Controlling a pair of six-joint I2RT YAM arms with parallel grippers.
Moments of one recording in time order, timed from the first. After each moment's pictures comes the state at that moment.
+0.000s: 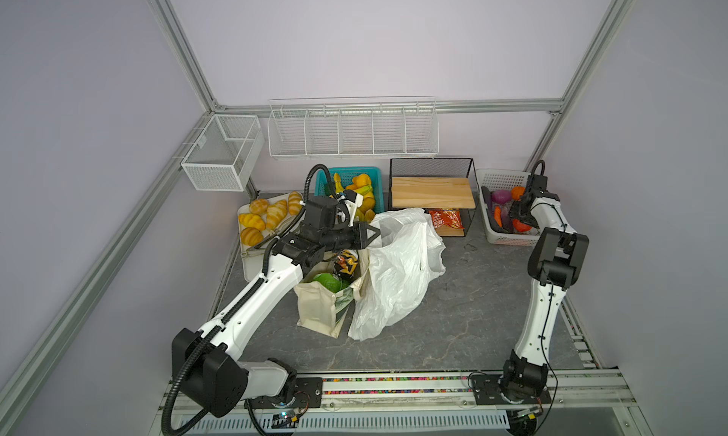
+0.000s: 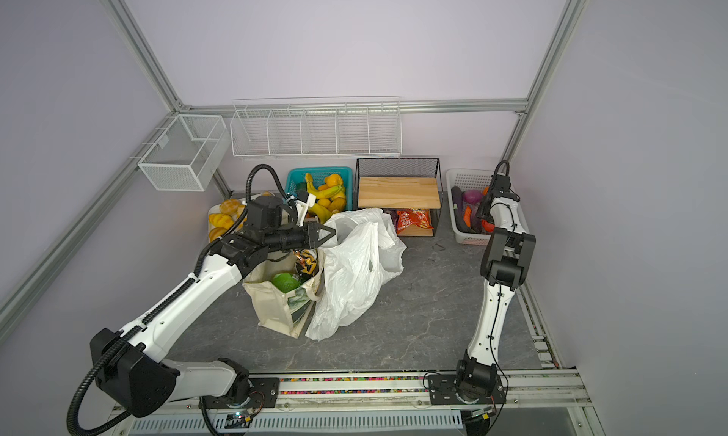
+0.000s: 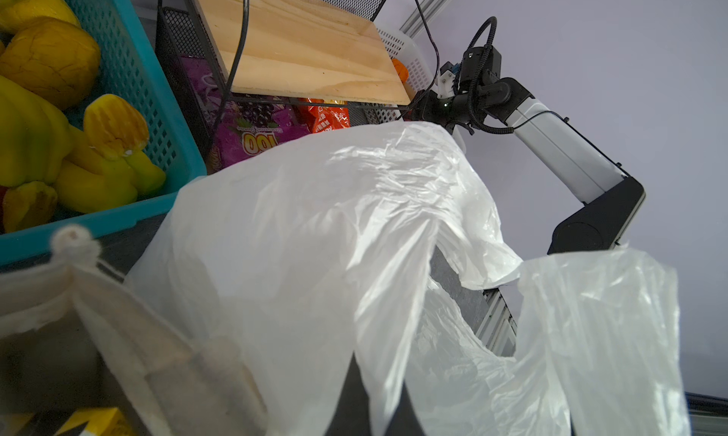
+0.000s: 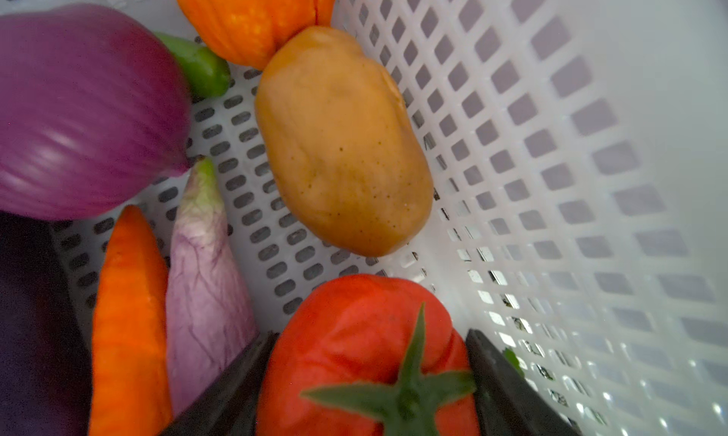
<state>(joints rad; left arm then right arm) -0.52 1.33 1.22 -0.39 0.52 -0.50 -0.28 2.42 2.12 -0.73 0.19 0.20</state>
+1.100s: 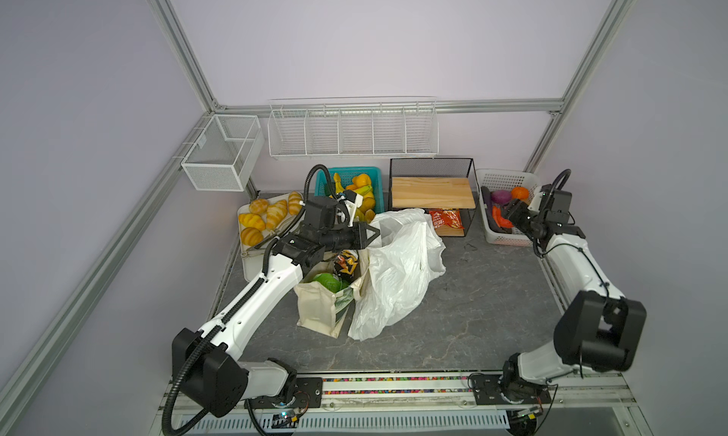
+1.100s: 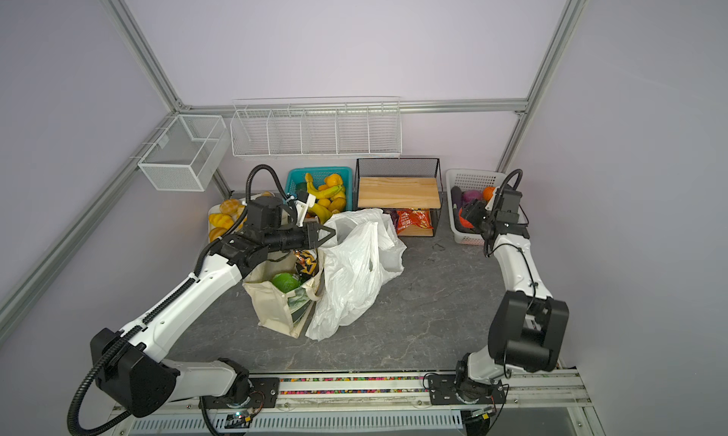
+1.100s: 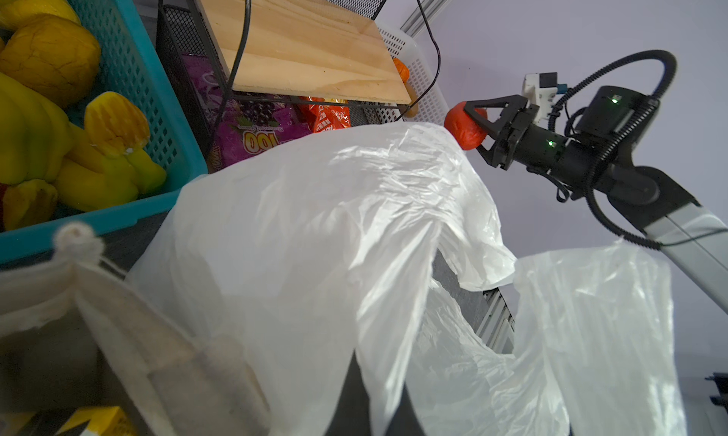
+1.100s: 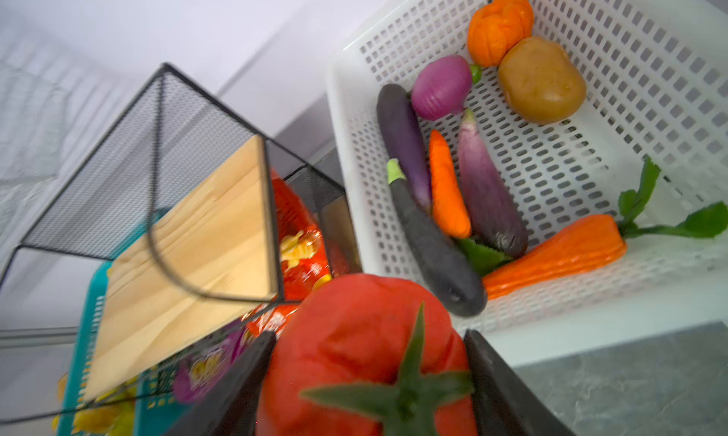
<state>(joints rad) -0.52 1.33 1.22 -0.39 0.53 -0.50 -0.19 1.46 1.18 -0.32 -0.24 0.51</state>
